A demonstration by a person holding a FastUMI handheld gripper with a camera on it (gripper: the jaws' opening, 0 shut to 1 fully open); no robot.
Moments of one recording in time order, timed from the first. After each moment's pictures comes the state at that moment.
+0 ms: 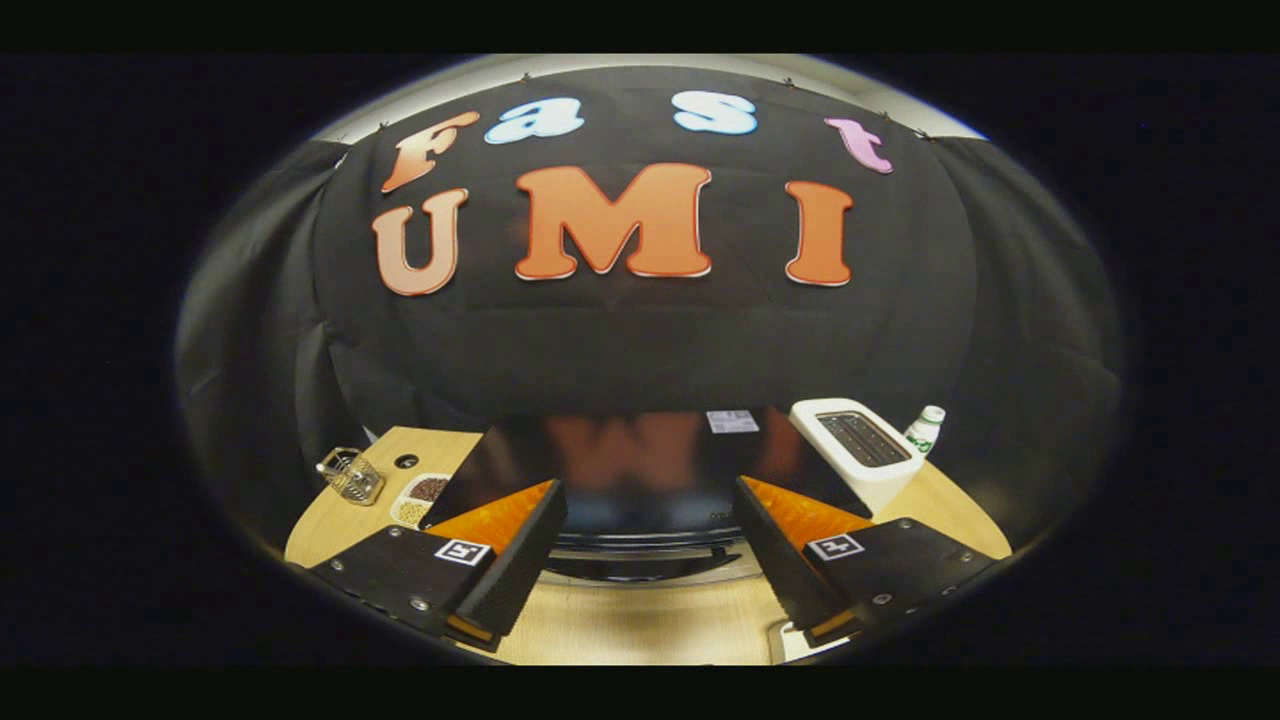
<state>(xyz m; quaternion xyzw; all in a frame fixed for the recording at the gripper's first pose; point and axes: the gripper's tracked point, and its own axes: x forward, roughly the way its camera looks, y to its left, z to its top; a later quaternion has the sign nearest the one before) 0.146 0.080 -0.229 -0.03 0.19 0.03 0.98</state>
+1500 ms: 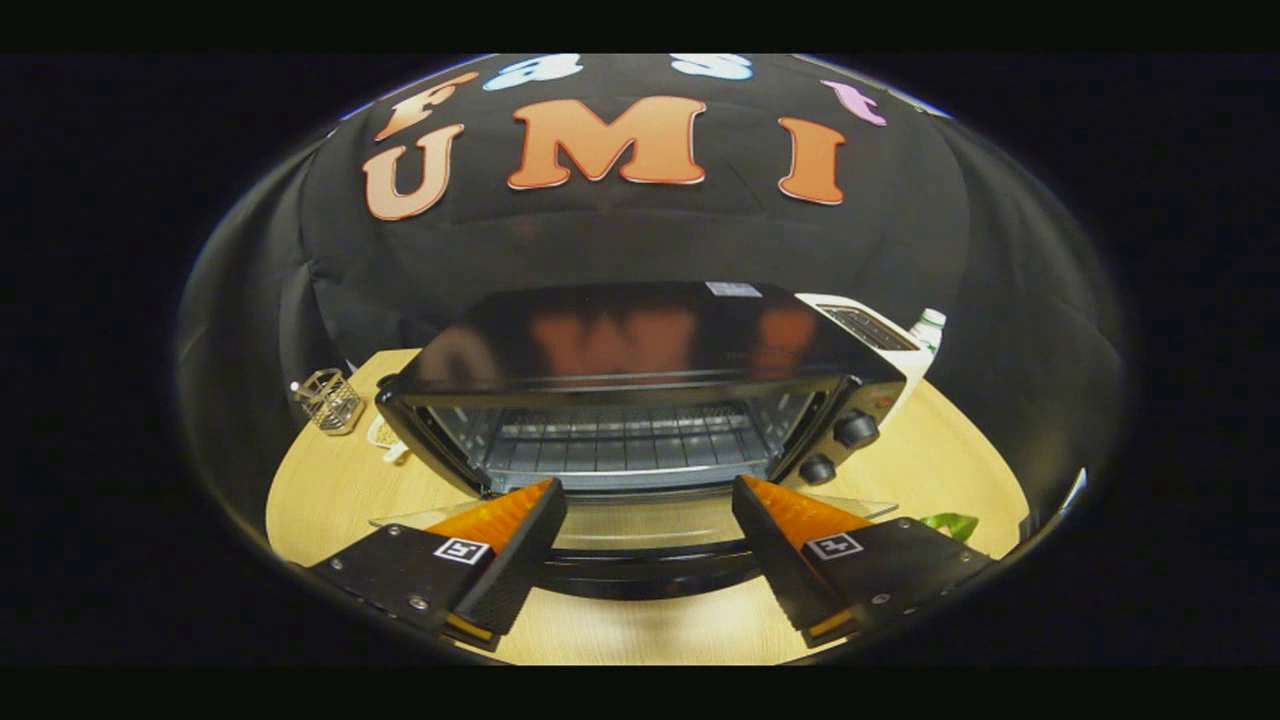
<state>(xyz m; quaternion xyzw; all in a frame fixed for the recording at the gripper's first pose) 0.070 0.074 -0.324 -0.04 0.31 0.01 0.95</state>
